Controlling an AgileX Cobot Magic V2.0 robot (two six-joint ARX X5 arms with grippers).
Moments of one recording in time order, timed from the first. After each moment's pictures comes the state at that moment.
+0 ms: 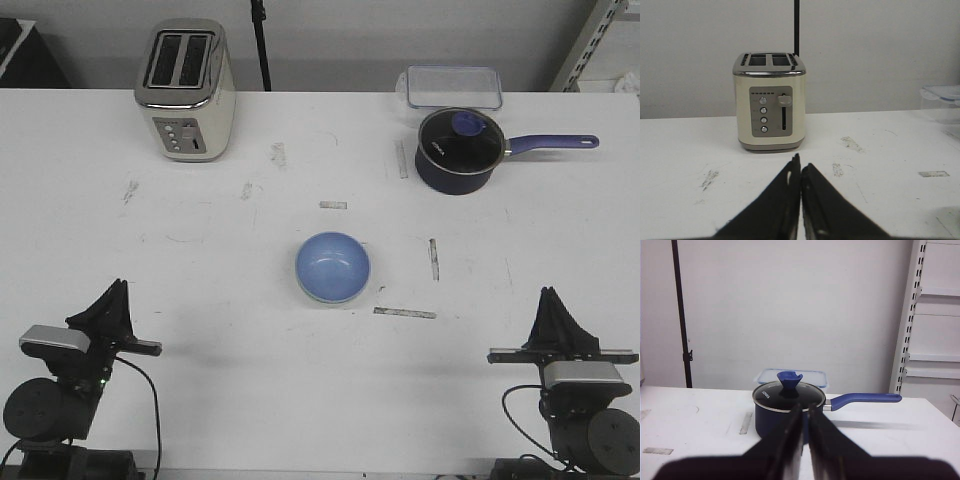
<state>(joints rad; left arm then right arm) -0.02 0.27 0.44 -0.01 0.08 -0.02 -0.01 0.21 0.49 -0.15 -0.03 -0.03</state>
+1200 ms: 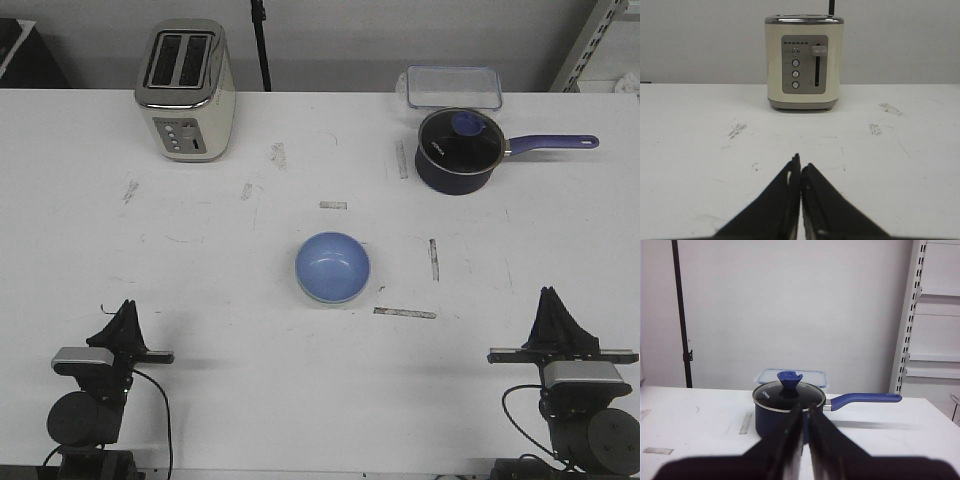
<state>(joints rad) -0.02 0.07 0.06 0.17 -0.02 0.00 -0.01 0.21 0.49 -0.15 -0.03 -0.03</state>
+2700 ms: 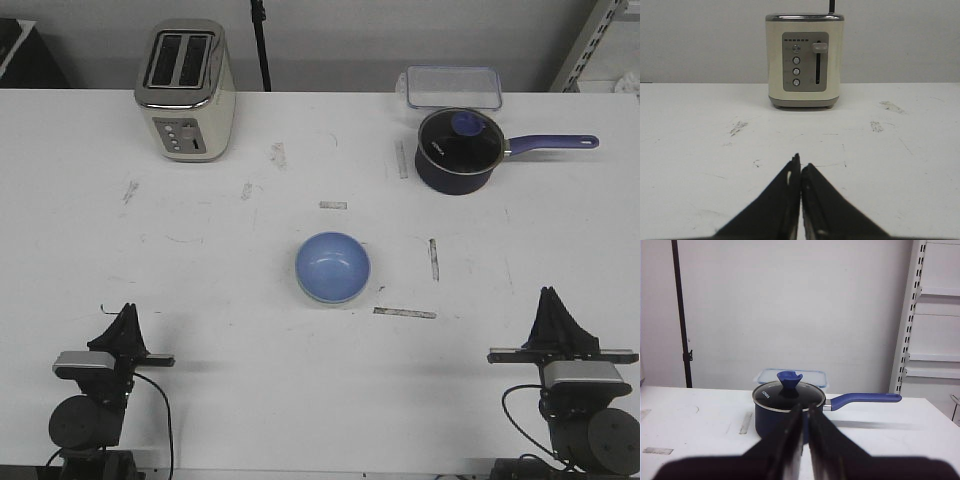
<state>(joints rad) -0.02 0.01 0.03 0.14 -0.02 0.00 -0.01 0.21 0.49 -0.15 -0.03 -0.03</state>
